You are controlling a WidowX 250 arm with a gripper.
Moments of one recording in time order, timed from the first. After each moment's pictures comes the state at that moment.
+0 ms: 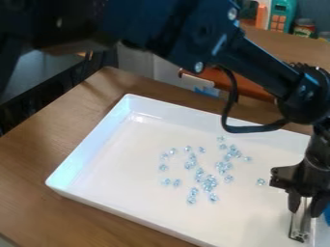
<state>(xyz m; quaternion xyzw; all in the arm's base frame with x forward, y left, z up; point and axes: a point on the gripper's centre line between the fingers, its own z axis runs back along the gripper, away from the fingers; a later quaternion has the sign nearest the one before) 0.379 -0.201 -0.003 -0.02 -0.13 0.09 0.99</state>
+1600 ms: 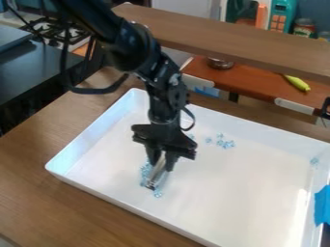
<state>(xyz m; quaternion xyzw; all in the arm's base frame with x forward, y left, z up) 0.346 0.019 -0.004 0.05 -0.10 0.08 0.99</state>
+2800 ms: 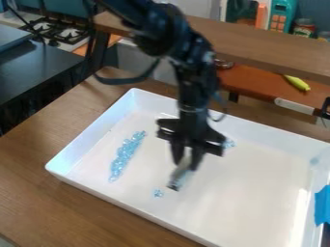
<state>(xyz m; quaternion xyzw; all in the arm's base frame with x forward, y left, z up) 0.352 -0.058 0.022 -0.02 -0.06 0.03 1.00</state>
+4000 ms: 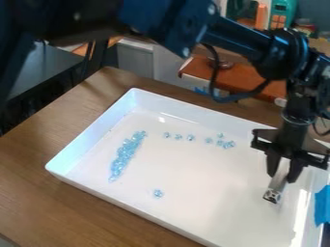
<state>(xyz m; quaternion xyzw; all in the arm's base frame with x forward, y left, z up) 0.407 -0.176 0.015 -0.03 -0.07 0.00 1.00</state>
